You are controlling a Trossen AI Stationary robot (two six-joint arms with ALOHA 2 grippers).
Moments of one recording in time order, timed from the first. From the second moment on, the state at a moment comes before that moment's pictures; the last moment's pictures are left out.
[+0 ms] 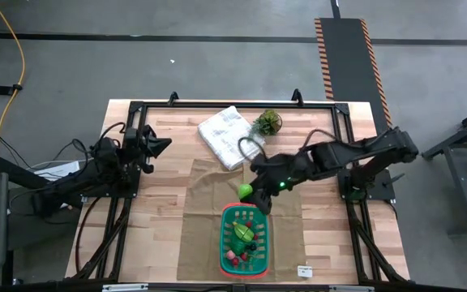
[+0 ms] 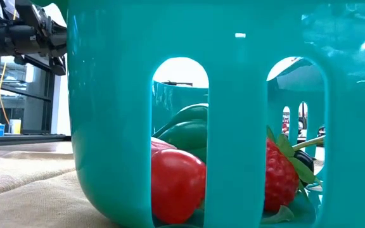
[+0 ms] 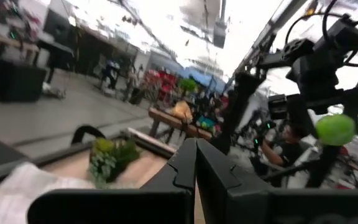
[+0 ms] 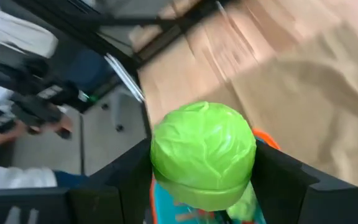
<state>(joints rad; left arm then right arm) 0.60 0.01 0.03 0.22 0.20 -0.44 0.28 1.55 1.62 -0.68 0.02 0.79</state>
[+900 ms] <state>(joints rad) 0.60 0.01 0.11 -0.09 0.21 -0.40 0.37 1.79 1.62 -0.82 -0.11 0.89</state>
